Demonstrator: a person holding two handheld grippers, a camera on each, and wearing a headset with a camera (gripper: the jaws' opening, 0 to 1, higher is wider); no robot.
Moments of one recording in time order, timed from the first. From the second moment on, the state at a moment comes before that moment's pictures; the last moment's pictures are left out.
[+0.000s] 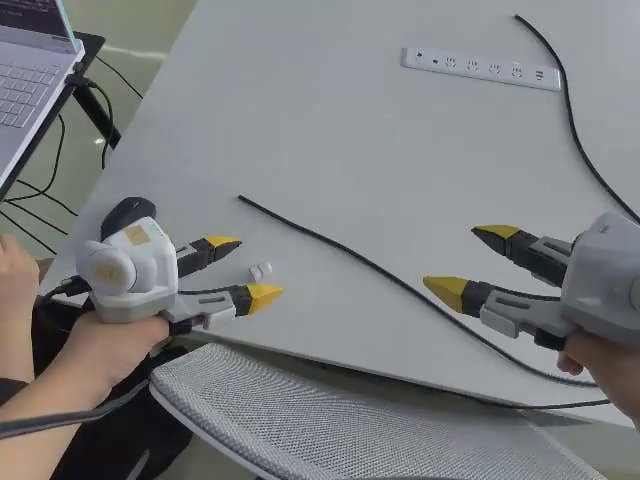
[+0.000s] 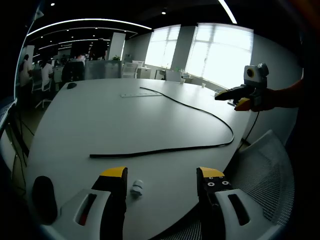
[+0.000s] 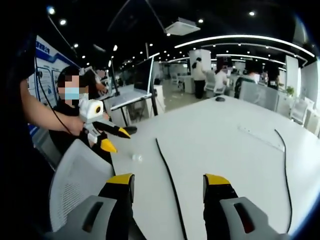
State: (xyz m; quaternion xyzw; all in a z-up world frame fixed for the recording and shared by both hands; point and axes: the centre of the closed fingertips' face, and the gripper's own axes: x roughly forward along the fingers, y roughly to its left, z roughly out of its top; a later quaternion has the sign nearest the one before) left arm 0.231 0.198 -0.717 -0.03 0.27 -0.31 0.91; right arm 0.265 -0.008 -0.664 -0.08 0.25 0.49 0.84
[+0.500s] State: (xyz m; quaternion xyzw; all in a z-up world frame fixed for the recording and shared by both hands) left arm 0.217 0.179 -0.709 -0.03 0.28 -0.31 0.91; right arm 0.233 -0.062 -0.708 -0.08 0.29 0.47 0.83
